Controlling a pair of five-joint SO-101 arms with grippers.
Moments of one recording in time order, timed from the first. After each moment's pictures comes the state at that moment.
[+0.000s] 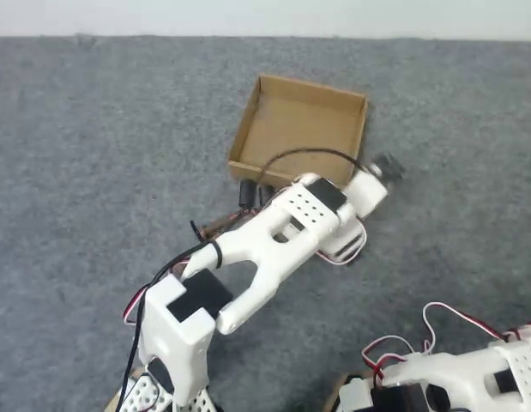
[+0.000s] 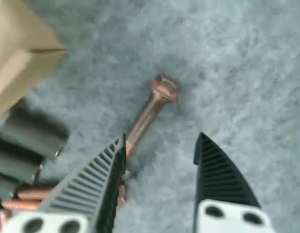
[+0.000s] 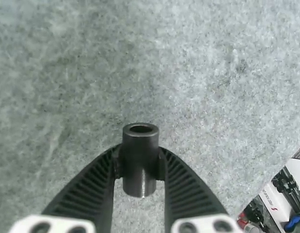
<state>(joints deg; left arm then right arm) 39.4 22.0 4.0 68.1 -4.2 72.3 -43.5 75.7 31.1 44.8</state>
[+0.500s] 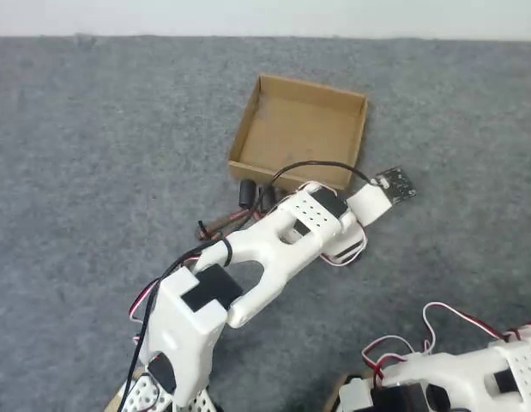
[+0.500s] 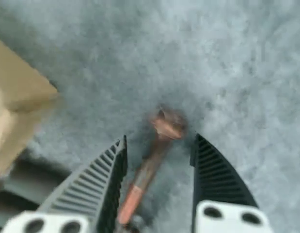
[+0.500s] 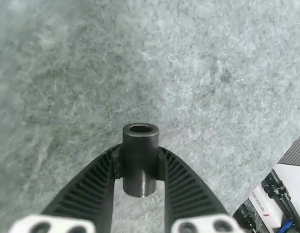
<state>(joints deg) 39.6 28.1 4.4 57.8 -10.8 72.3 -43.5 75.7 27.6 44.8</state>
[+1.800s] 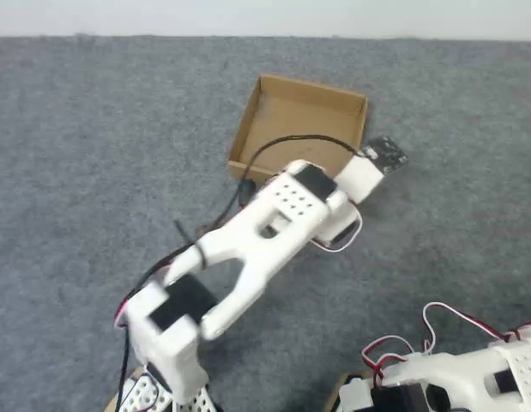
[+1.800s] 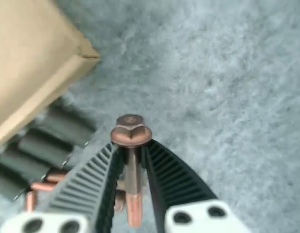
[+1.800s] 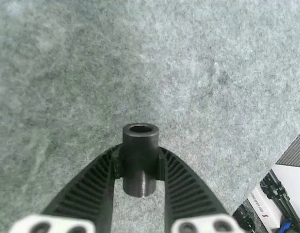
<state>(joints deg) 37.1 16.0 2.7 70.7 -3.7 72.3 -43.5 75.7 27.3 44.8</state>
